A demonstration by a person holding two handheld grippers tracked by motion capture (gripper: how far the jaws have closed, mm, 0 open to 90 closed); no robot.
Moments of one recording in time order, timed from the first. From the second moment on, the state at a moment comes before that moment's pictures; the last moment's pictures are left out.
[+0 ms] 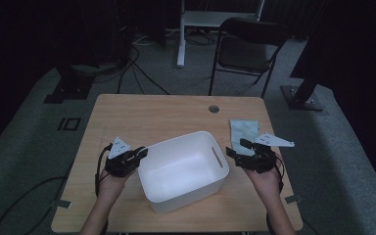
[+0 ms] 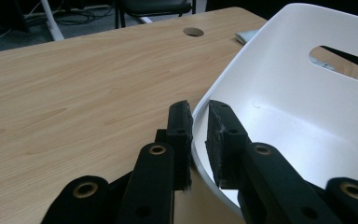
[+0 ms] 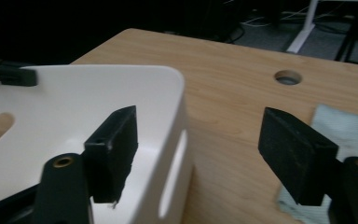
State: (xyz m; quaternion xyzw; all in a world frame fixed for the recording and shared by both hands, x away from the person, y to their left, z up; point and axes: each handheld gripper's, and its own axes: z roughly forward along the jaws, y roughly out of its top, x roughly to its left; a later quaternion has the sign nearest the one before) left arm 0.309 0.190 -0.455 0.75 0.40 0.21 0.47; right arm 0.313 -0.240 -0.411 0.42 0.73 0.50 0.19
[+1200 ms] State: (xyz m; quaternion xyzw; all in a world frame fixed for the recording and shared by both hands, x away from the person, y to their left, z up) left arm 0.309 0.191 -0.455 0.75 0.41 0.21 0.48; right arm 0.473 -0.290 -0.497 0.58 0.68 0.39 0.22
